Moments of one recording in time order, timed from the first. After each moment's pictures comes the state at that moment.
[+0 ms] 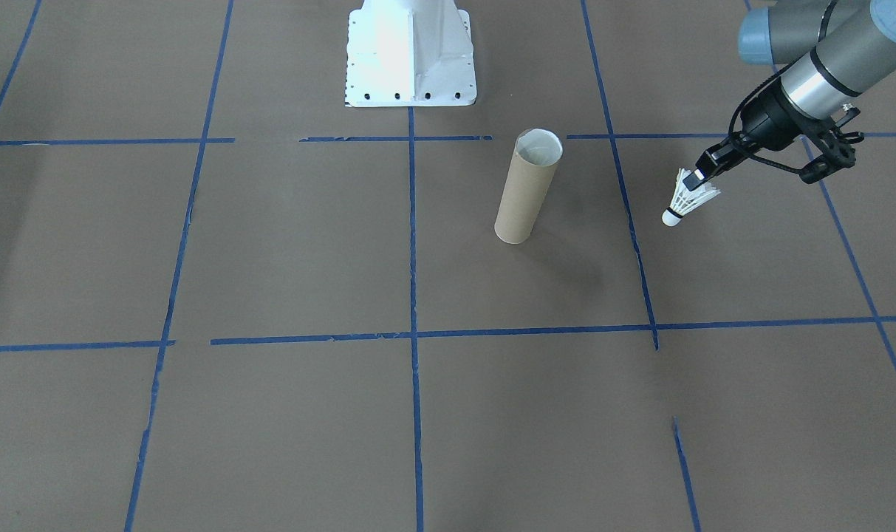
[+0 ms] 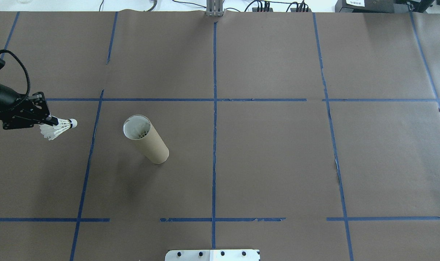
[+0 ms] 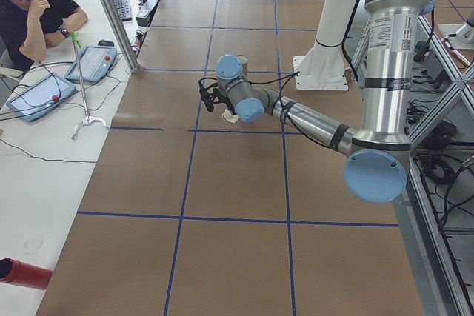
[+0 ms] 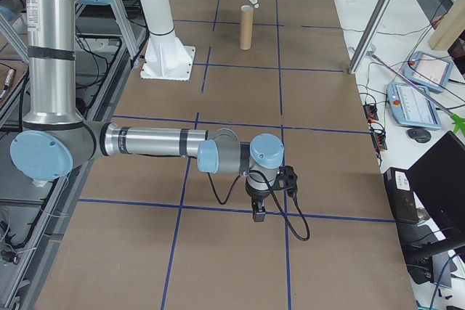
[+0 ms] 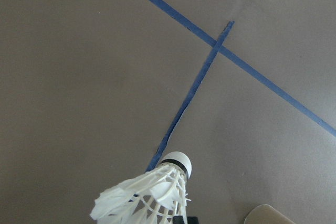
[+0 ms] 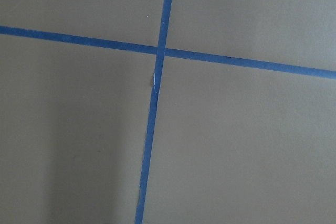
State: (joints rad) left arm -0.99 -1.62 -1.96 -2.03 -2.38 -1.47; right arm 1.54 -1.63 1.63 -1.57 2.29 -0.10
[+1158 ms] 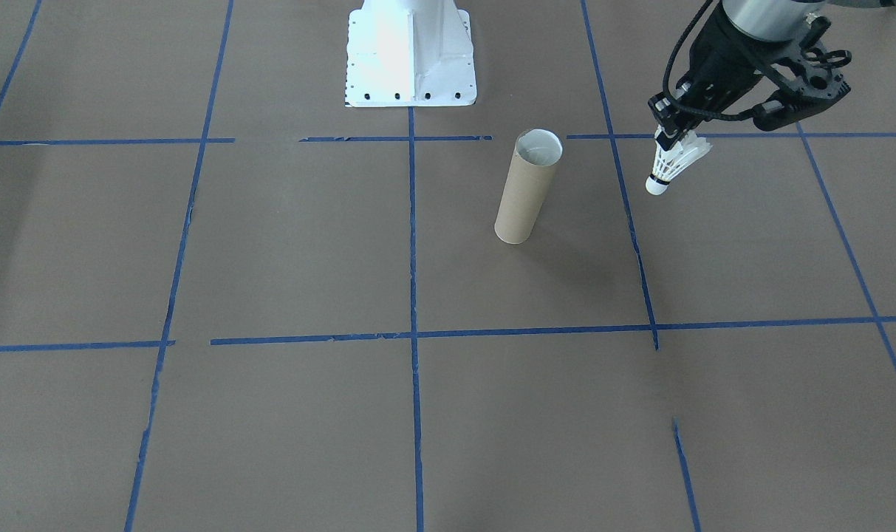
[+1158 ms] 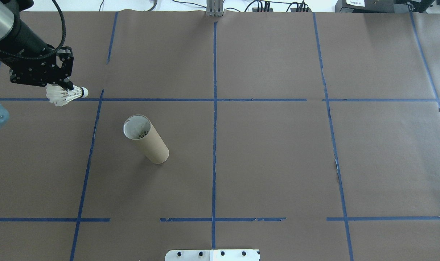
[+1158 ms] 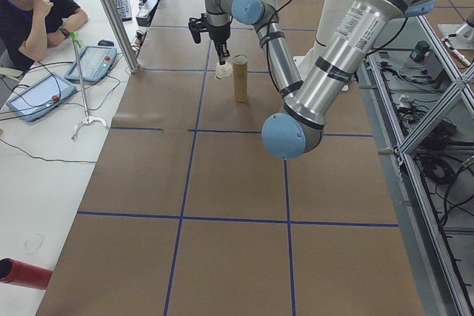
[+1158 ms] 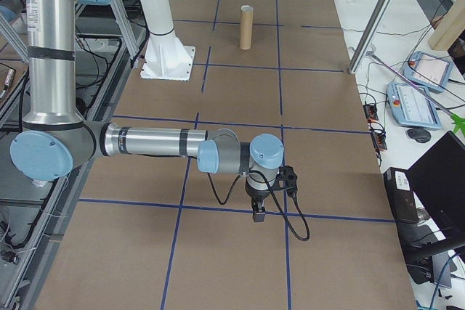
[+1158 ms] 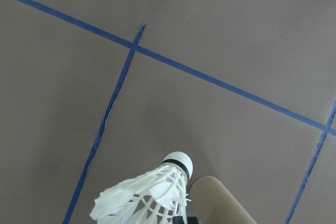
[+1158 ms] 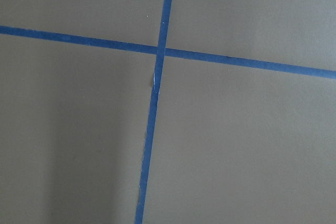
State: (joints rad) left arm -0.99 -2.15 -2.15 -0.92 -2.22 -1.13; right arm 1.54 -1.63 1.63 -1.57 2.29 -0.10
